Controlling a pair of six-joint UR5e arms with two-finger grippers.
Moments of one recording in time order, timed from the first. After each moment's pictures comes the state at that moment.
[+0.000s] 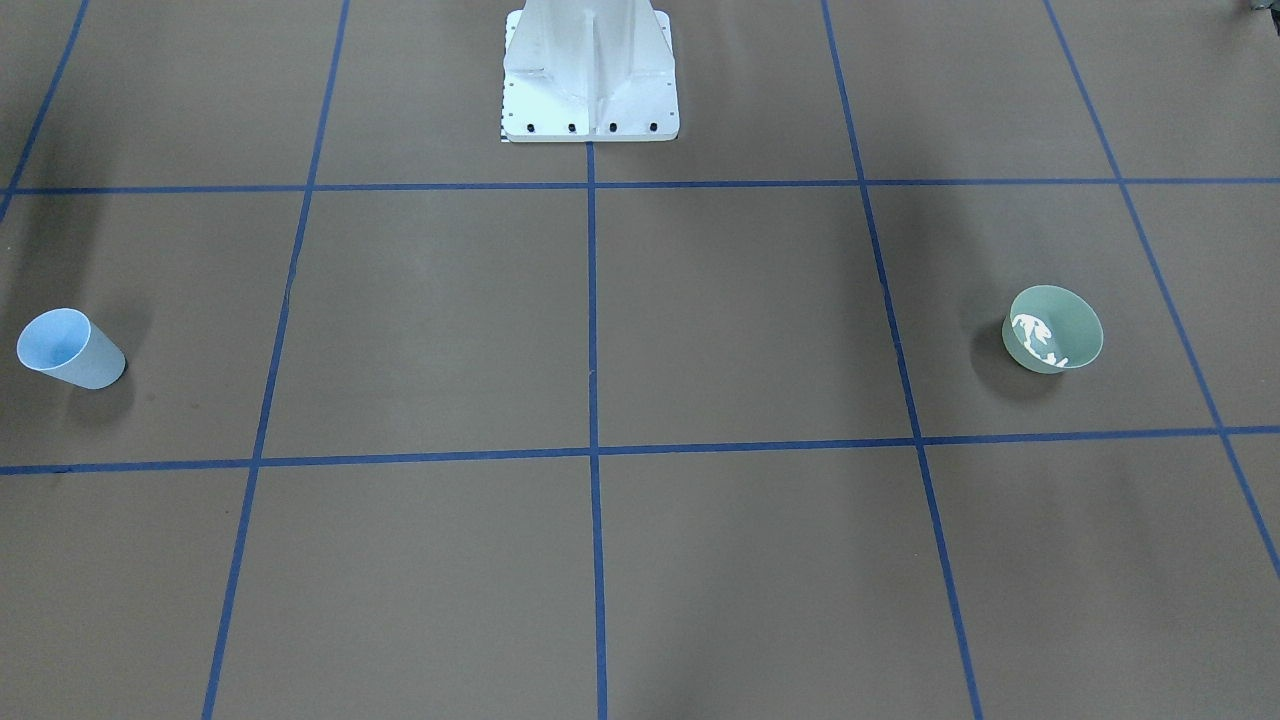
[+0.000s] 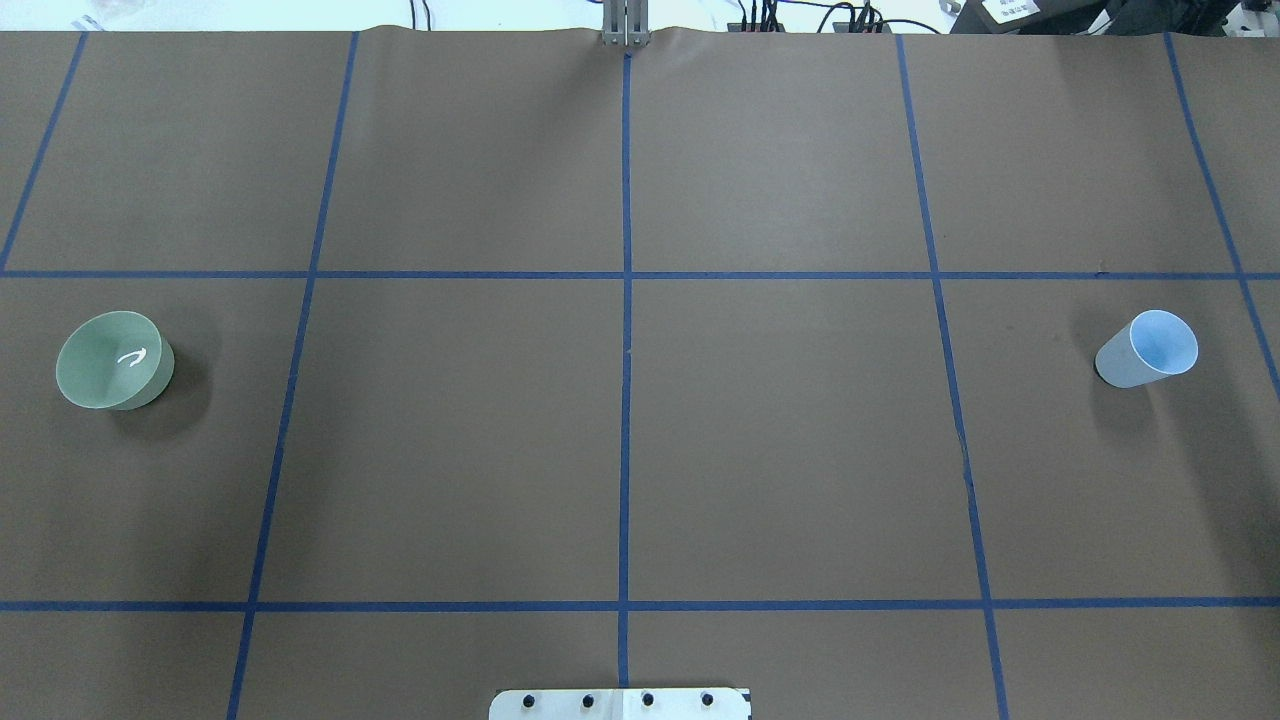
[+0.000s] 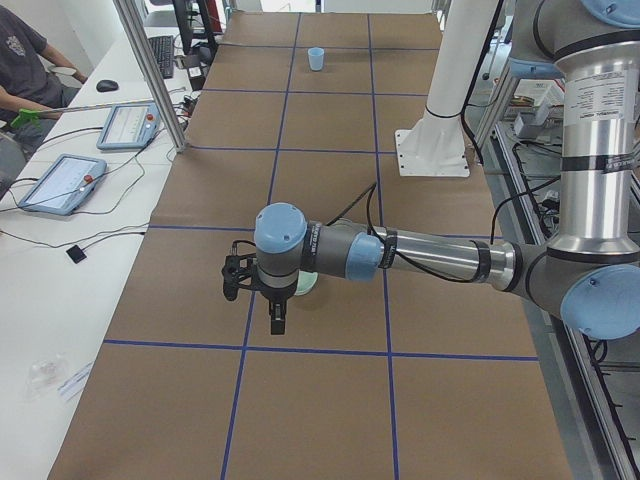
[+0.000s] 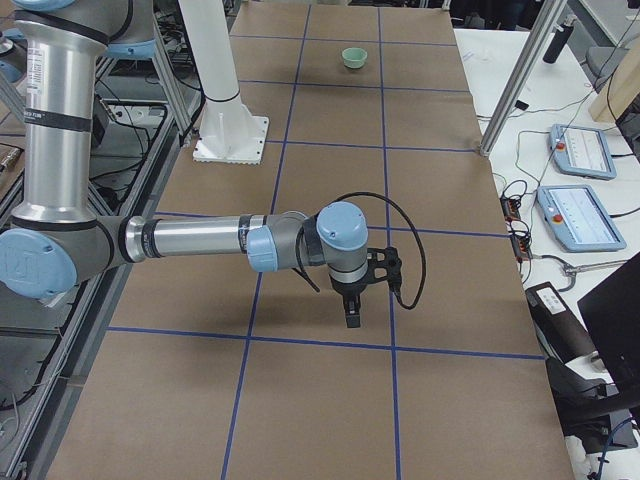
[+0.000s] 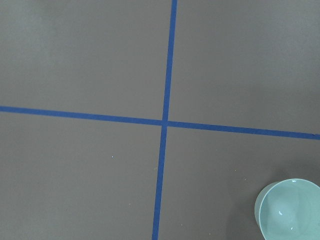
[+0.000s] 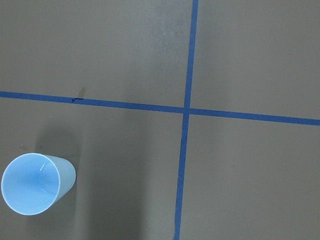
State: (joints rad) left arm -1.59 -1.49 -1.77 -1.62 -2.37 -0.23; right arm 1.57 -1.70 1.80 -1.47 2.36 0.06
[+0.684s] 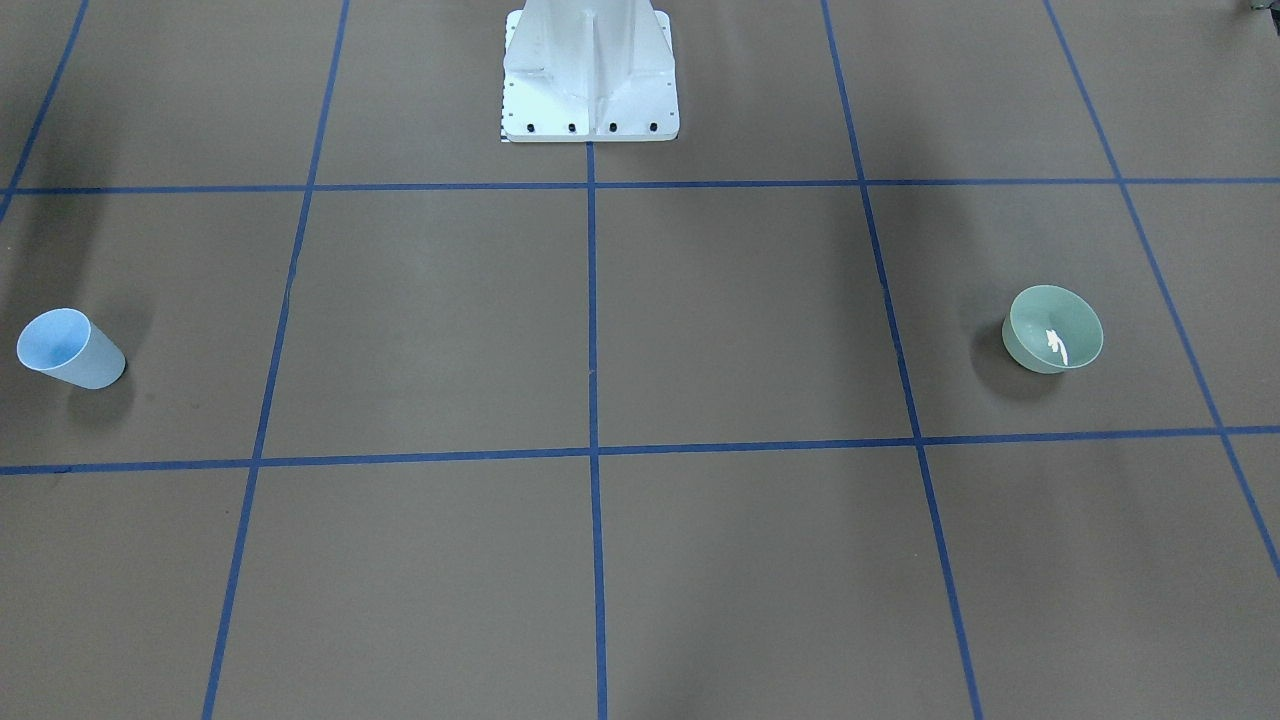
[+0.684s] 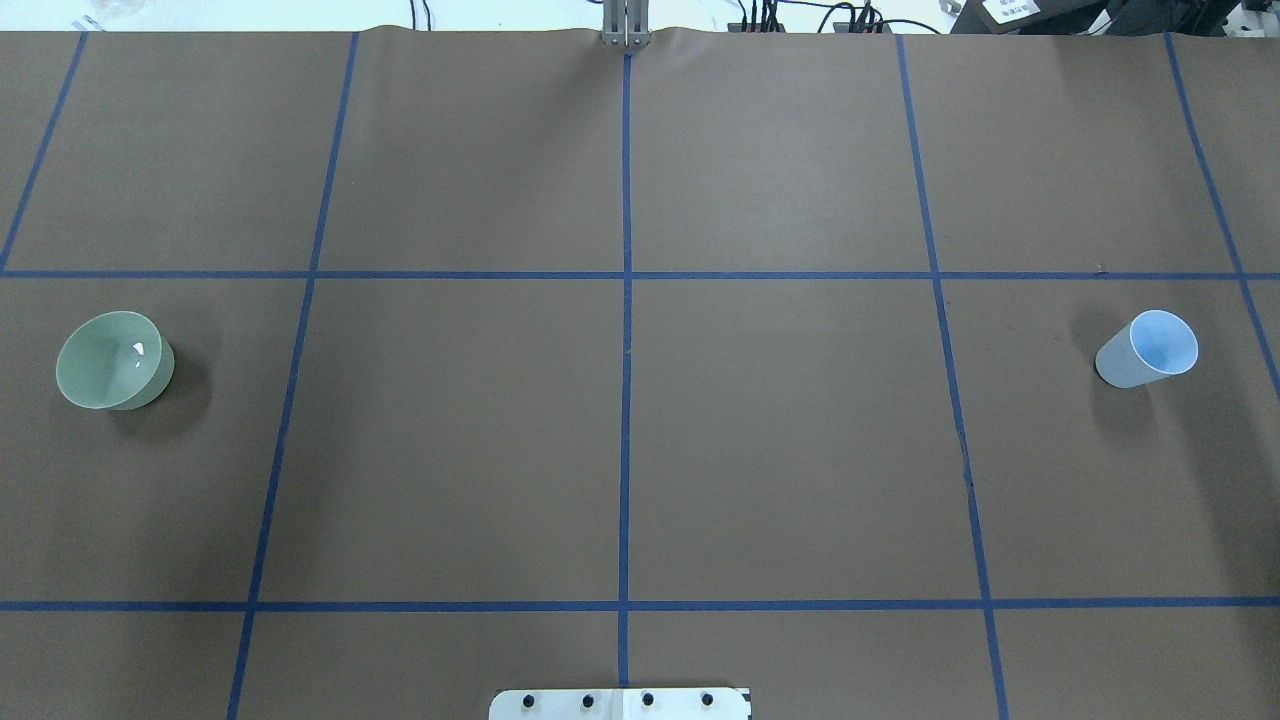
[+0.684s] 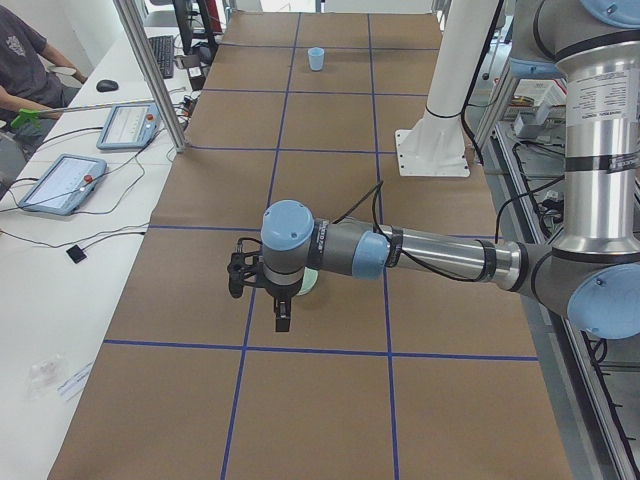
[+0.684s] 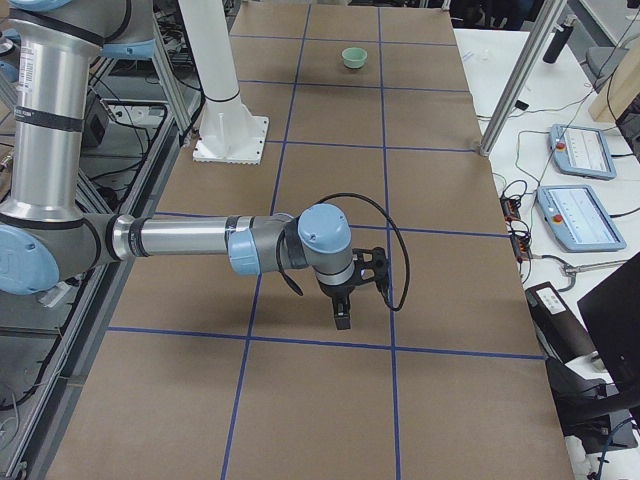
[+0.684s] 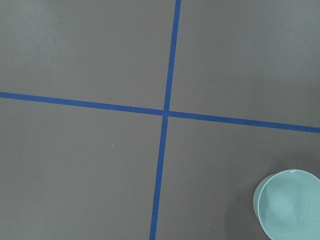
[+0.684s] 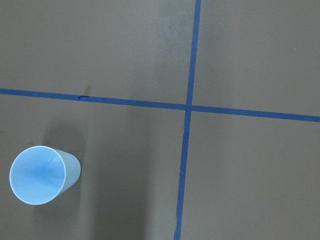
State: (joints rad) left arm -1.59 -1.47 -1.81 -1.62 -2.37 -0.23; right arm 1.60 -1.78 1.84 -1.40 2.37 0.03
